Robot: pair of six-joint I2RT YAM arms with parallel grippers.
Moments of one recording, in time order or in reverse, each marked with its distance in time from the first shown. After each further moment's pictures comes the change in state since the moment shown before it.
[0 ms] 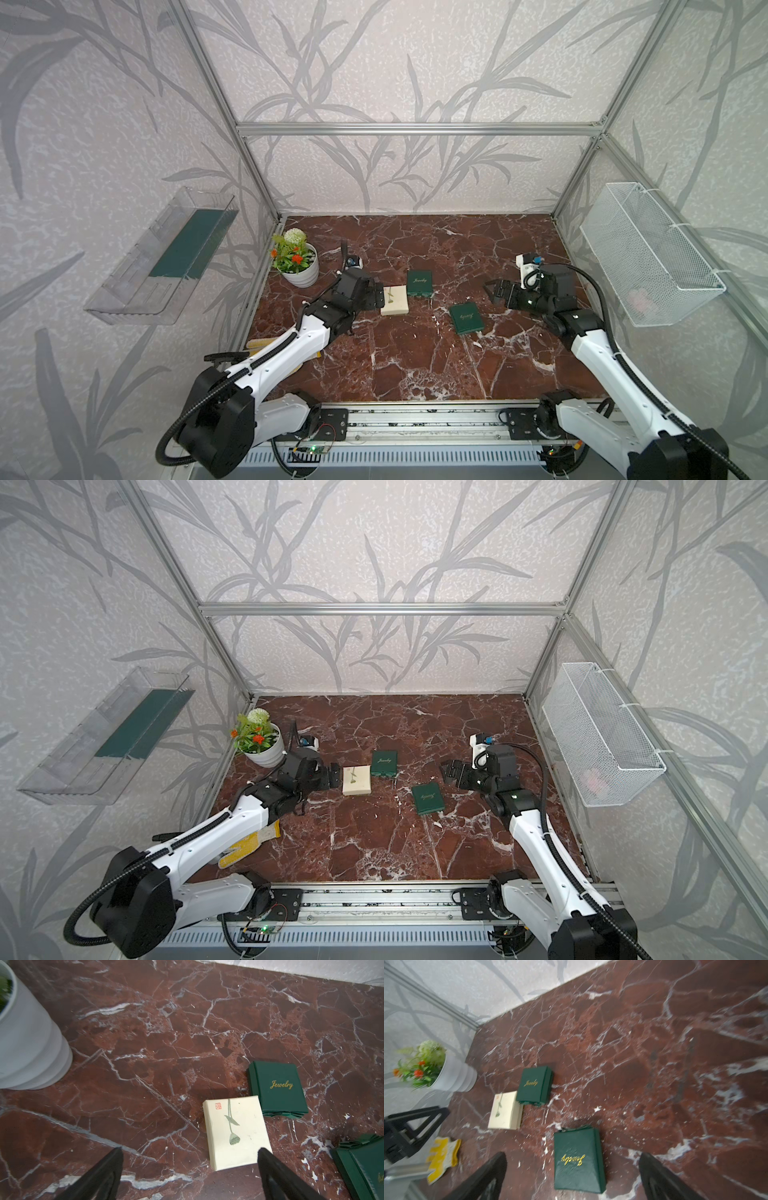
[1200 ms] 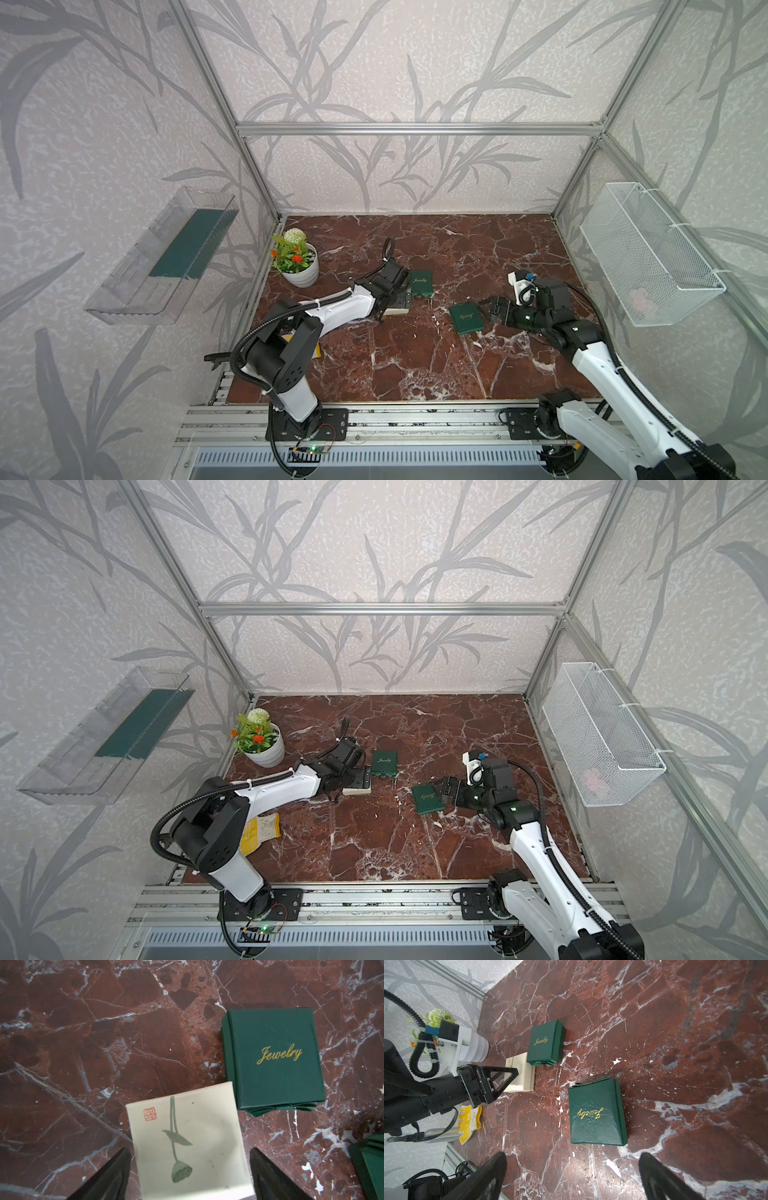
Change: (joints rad) left arm -0.126 0.473 0.275 -0.057 0.050 -0.040; right arm 0.062 -0.080 -0.066 -0.111 -0.050 0.058
